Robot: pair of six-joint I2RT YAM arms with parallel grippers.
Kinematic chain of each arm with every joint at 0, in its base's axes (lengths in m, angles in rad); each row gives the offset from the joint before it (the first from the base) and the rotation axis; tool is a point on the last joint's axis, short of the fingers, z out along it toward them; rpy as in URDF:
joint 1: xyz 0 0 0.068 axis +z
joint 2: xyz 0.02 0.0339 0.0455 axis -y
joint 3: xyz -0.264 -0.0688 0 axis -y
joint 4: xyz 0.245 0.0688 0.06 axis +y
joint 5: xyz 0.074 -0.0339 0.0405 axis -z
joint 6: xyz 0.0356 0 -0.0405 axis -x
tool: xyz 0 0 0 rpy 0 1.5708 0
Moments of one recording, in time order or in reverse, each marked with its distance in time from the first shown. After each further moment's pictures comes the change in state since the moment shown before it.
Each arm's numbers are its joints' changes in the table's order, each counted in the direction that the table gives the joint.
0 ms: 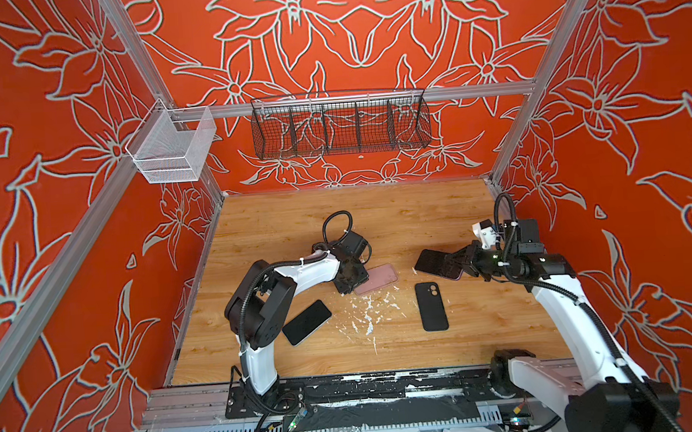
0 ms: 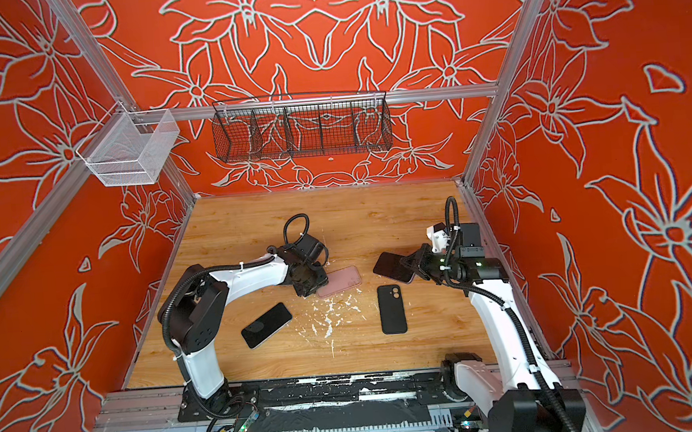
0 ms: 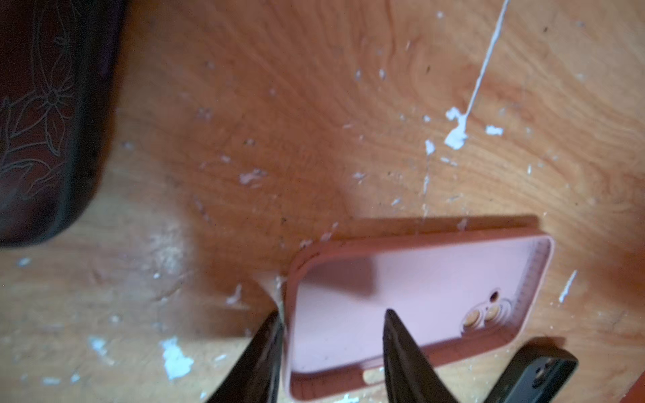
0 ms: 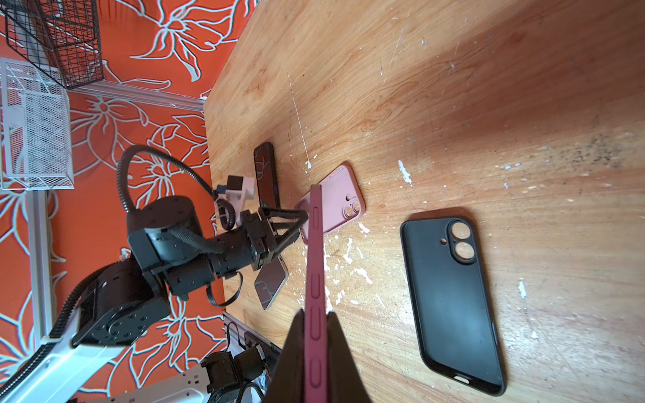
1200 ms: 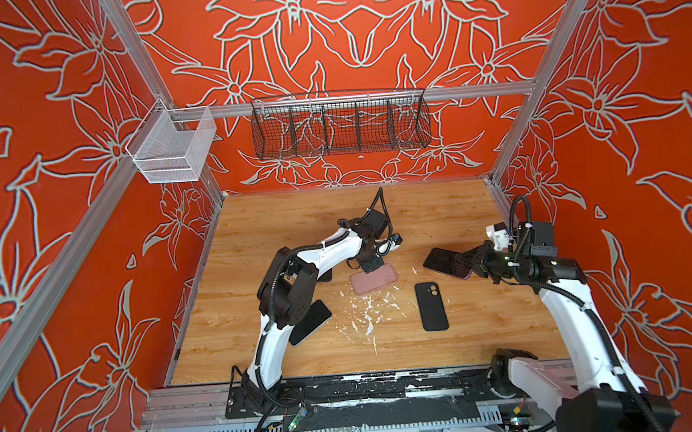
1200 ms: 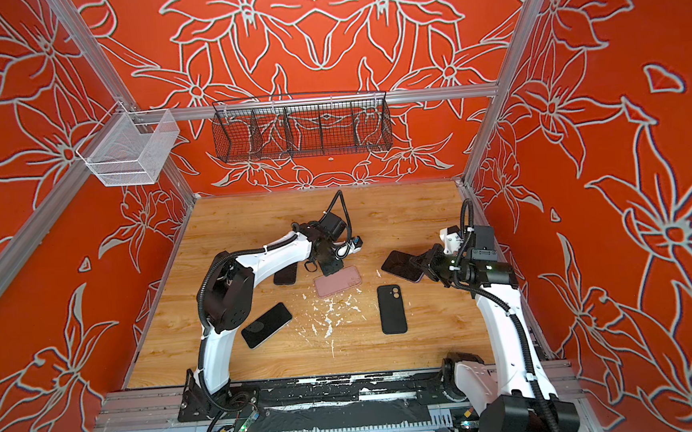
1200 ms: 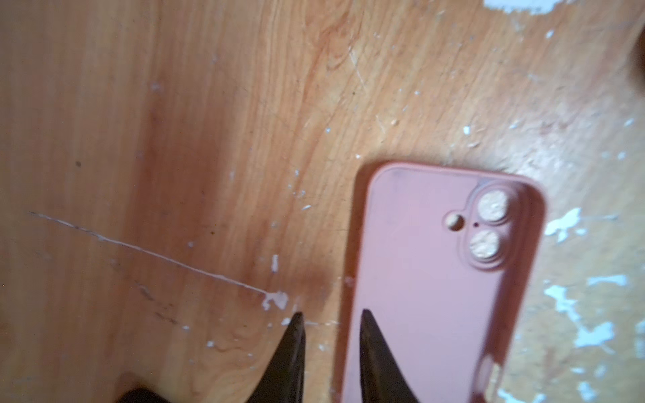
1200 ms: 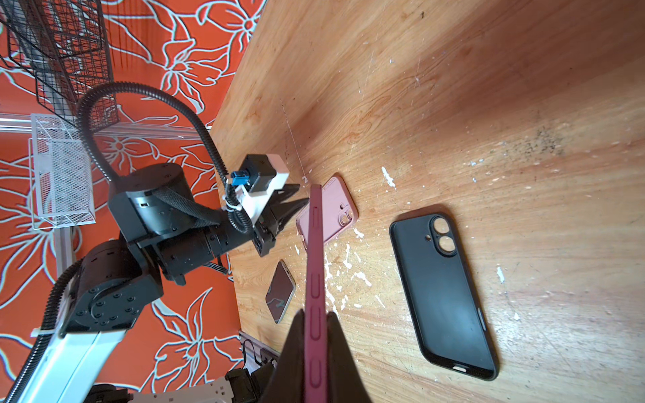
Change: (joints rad) left arm -0.025 -0.243 0.468 0.206 -0.073 -1.565; right arm -0.114 0.030 -0.003 0.049 -0.038 -0.016
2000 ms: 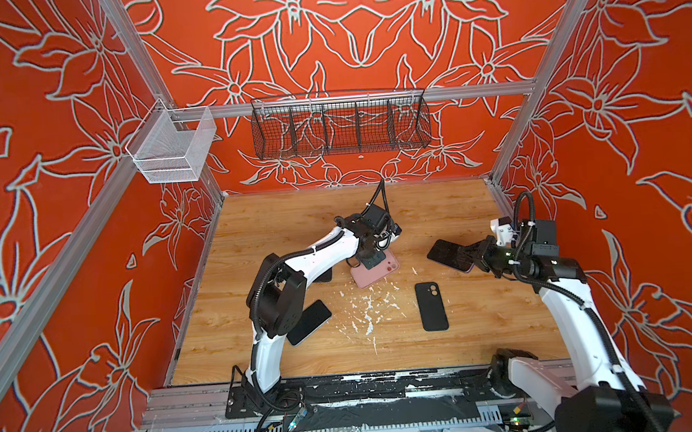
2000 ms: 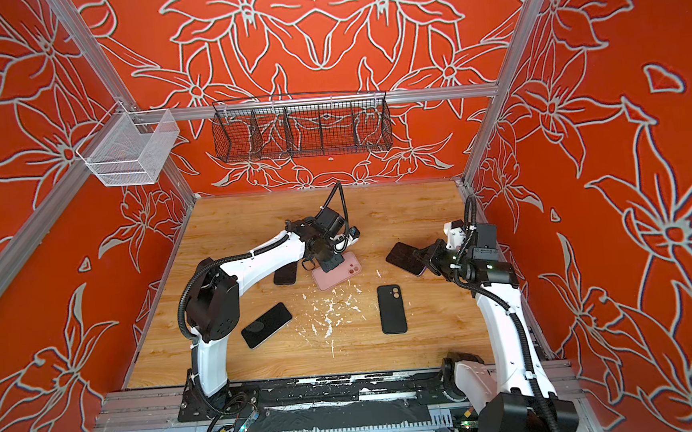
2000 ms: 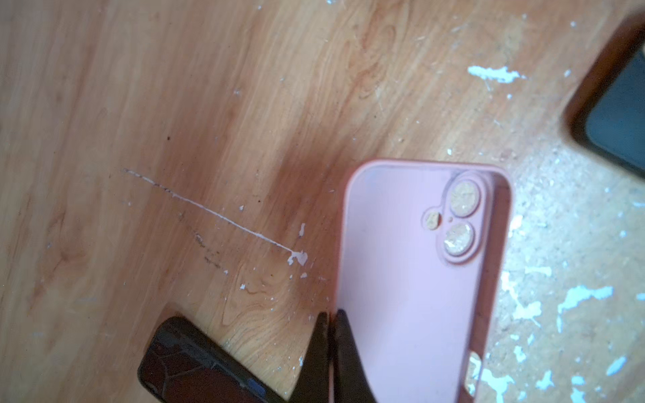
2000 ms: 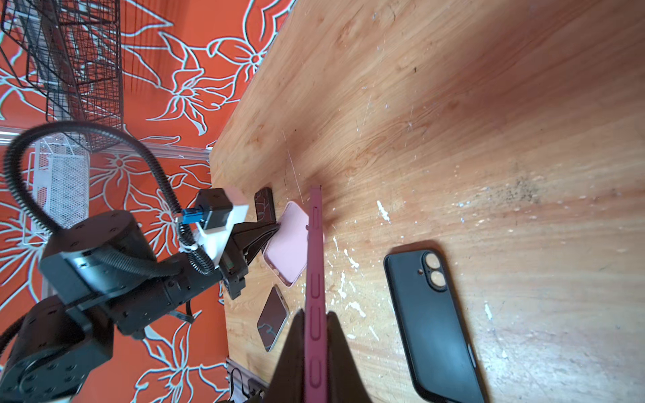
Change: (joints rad) left arm -0.032 0.110 -0.011 0.048 -0.005 0.061; right arm -0.020 0.010 0.000 -0.074 0.037 0.000
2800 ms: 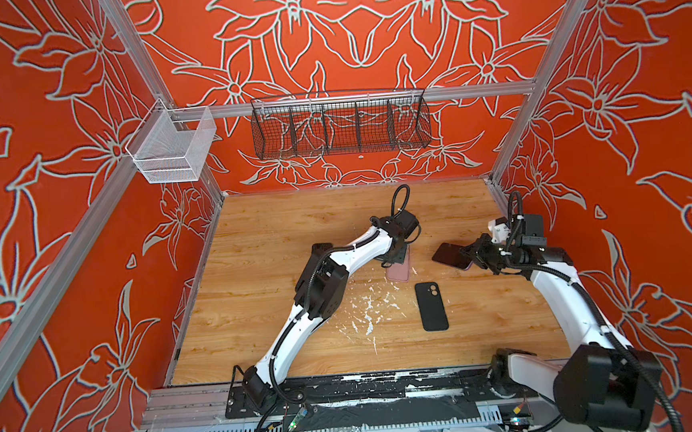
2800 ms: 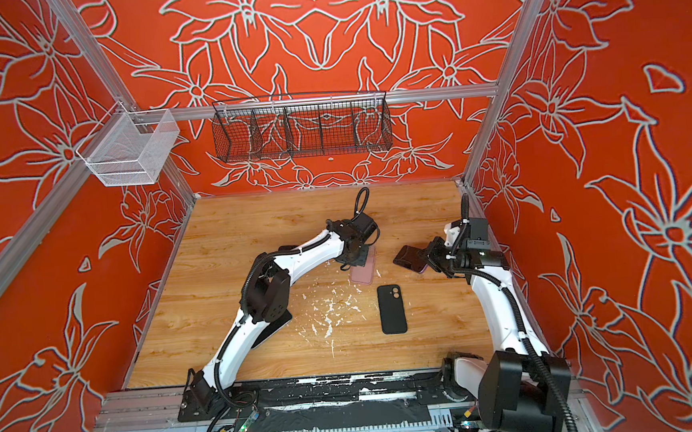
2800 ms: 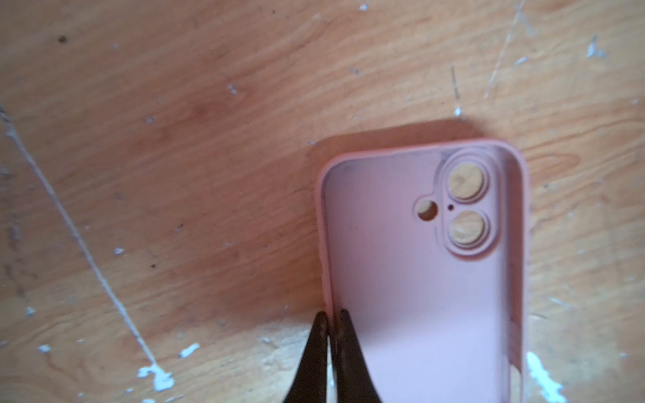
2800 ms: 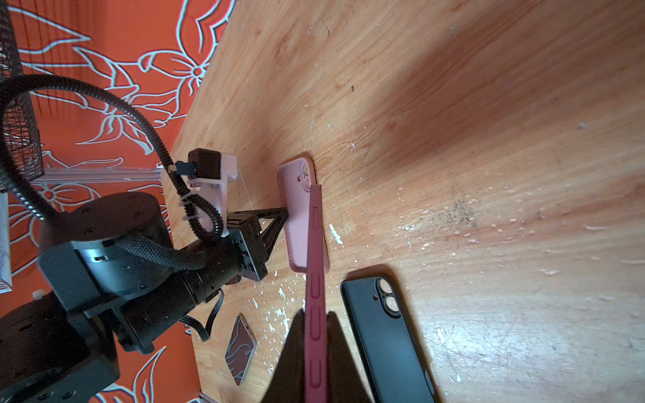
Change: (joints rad) left arm -0.080 -0.438 0.475 0.142 -0.166 0.835; right arm 0.000 -0.164 0.000 -0.070 0.124 0.020
